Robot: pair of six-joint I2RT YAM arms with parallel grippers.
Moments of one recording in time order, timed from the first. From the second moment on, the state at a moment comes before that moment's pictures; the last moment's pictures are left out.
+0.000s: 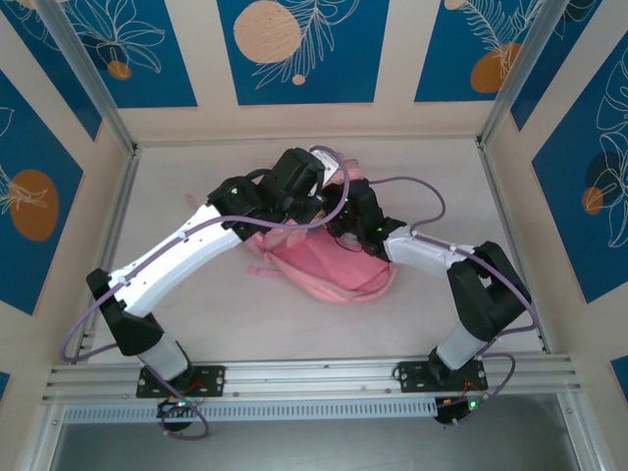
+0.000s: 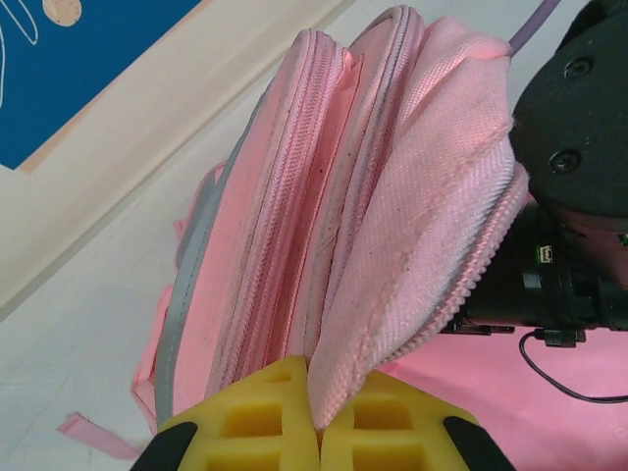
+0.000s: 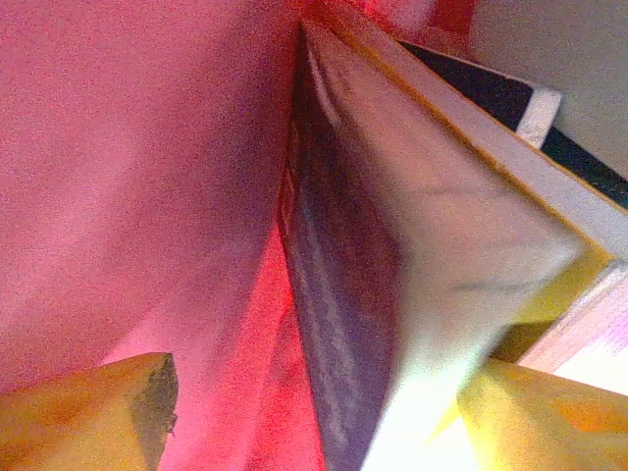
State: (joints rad) left arm -0.93 1.61 1.85 -0.98 -0.41 0.02; right arm 0.59 1.61 0.96 0.18 -0.12 1.35
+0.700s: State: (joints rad) left arm -0.89 1.60 1.67 -0.86 -0.06 -0.13; right arm 0.59 0.82 0.59 -0.19 0.02 0.96
